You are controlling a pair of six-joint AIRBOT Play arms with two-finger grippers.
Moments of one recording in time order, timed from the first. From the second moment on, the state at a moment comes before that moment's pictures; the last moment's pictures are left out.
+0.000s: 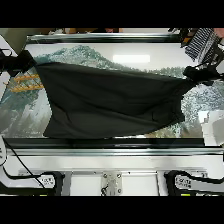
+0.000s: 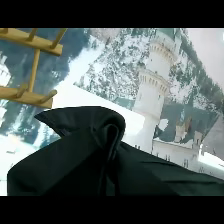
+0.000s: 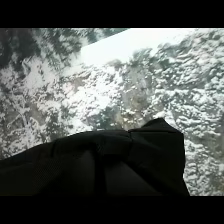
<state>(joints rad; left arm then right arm) 0.32 -1.50 1.67 1.15 -1.05 -1.66 -0.24 -1.43 1.50 -1.46 1.06 1.72</state>
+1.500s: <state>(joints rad) 0.40 -0.80 0.65 1.25 -0.98 -1.57 -0.24 -1.03 0.81 -1.52 1.02 1.68</state>
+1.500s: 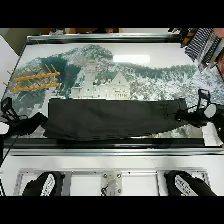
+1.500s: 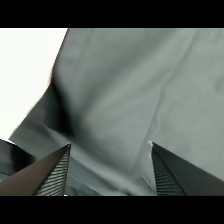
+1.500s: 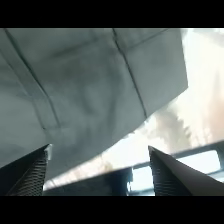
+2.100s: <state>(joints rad) 0.17 -0.80 0.87 1.24 -1.12 -1.58 -0.59 -1.19 1.05 -1.19 1.27 1.40</state>
